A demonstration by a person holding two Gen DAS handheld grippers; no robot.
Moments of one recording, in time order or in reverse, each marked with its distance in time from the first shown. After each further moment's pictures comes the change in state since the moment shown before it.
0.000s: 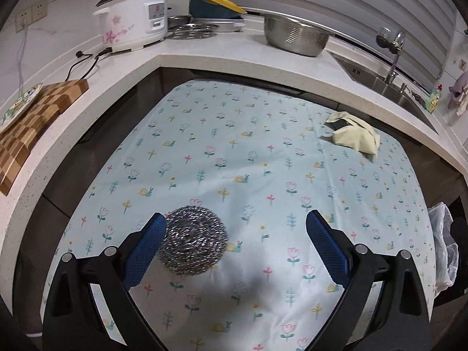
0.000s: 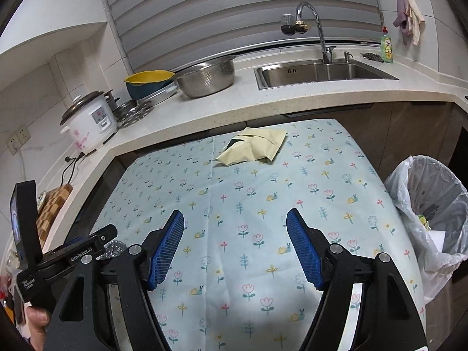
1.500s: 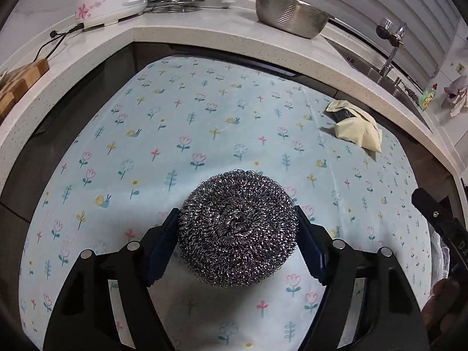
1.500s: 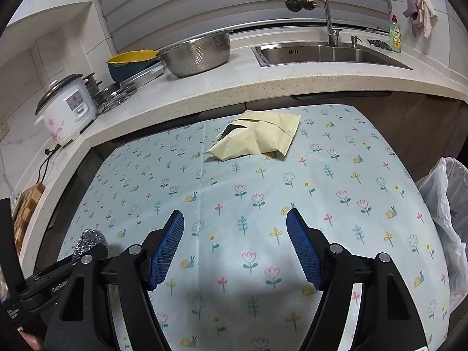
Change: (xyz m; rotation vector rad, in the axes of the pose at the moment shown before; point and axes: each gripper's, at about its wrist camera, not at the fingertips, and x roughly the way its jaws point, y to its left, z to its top) left arm 0.065 -0.008 0.021 -0.001 0.078 -0.128; right arm 0.103 0.002 0.026 0.005 0.063 -0.069
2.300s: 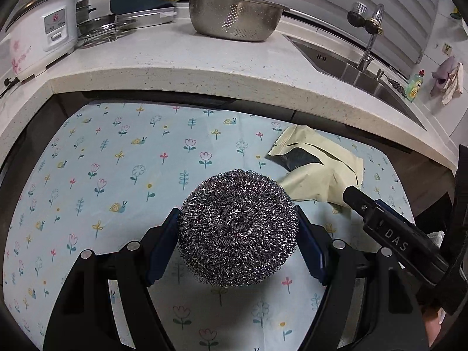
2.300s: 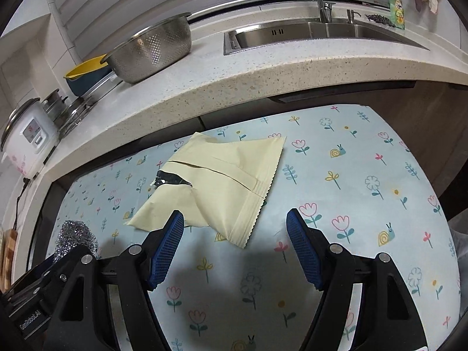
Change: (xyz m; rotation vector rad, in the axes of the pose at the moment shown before) left arm 0.084 -0.107 0.077 0.116 -0.040 -0.048; right arm 0.131 -0.058 0.075 0.086 0.068 0.011
